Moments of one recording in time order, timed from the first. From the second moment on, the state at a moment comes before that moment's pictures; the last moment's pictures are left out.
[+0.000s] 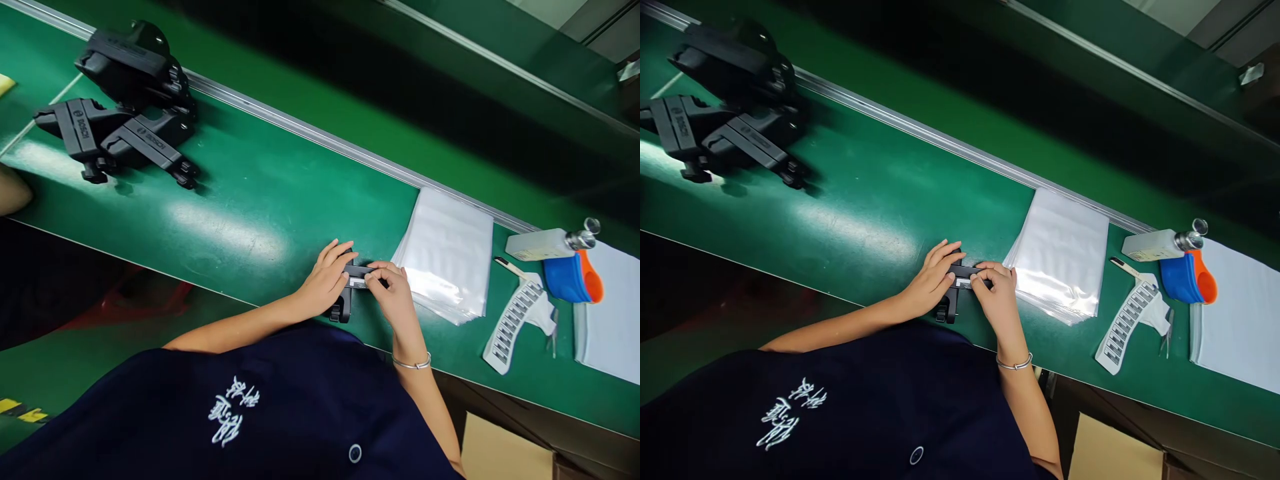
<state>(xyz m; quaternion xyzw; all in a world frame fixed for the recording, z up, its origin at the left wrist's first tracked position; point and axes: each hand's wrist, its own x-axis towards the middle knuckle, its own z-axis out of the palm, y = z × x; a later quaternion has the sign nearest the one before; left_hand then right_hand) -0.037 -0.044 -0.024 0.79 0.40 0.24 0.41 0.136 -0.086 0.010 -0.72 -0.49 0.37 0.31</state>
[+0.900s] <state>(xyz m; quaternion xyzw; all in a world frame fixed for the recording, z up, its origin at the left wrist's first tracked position) -0.045 0.019 0.011 0.90 0.09 0.05 0.43 0.185 -0.116 0.011 -0.65 -0.66 0.31 0.22</state>
